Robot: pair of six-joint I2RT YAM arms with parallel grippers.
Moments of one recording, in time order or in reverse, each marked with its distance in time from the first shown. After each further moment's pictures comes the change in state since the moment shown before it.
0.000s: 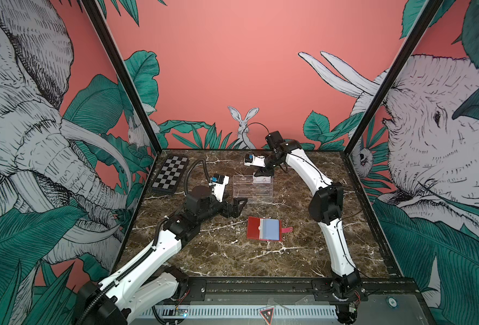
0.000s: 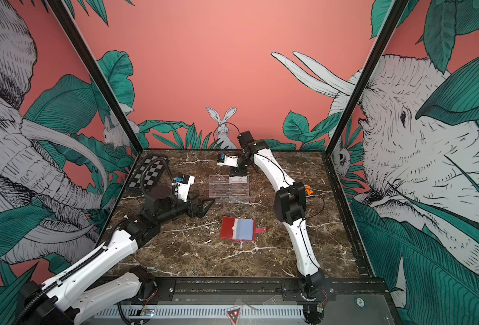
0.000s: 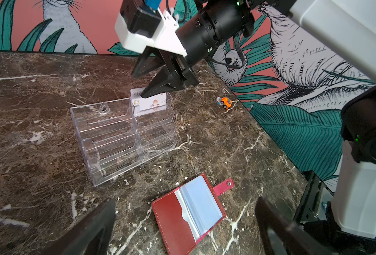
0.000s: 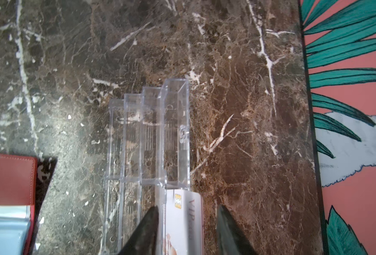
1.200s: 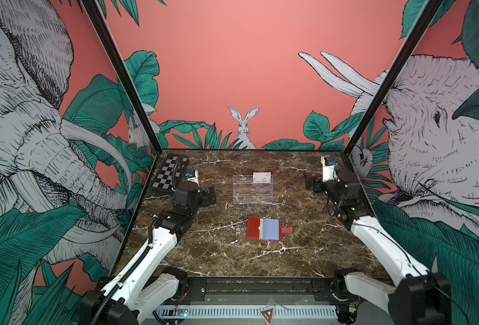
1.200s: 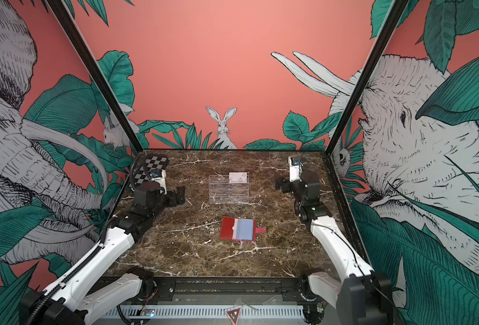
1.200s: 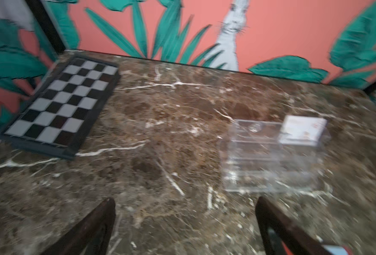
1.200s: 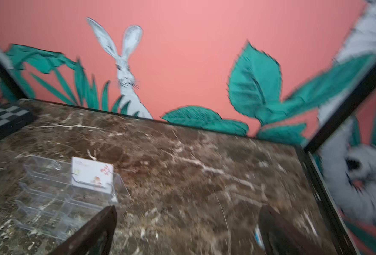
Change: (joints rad) left arm 0.308 0.027 -0.025 -0.093 -0.473 0.034; right arm -0.293 -1.379 -1.776 1.209 0.486 1.078
